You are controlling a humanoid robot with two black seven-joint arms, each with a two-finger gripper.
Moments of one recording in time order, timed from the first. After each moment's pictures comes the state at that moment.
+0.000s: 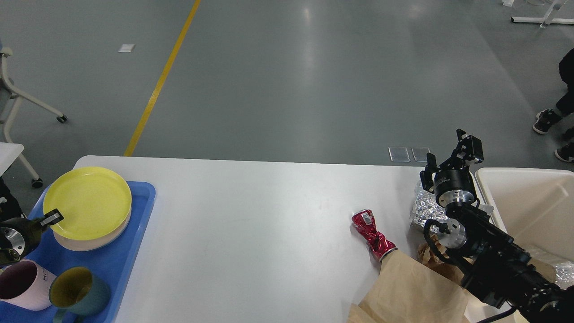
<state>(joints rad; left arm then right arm) -1.00 0.74 0.82 -0.84 0.19 0.23 -0.12 0.59 -0.19 0.77 0.55 -0.13 -0.04 0.61</state>
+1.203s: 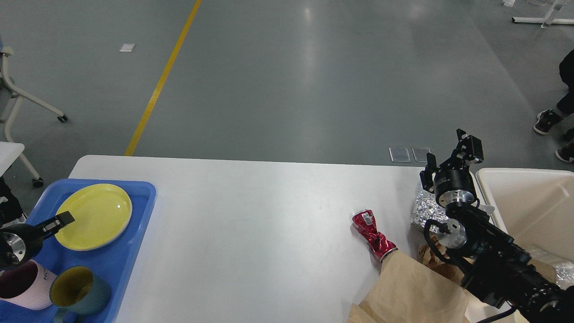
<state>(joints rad) -1.03 0.78 0.80 -0.86 0.19 0.16 -0.14 0.59 -0.19 0.77 0.55 -0.13 -0.04 0.61</state>
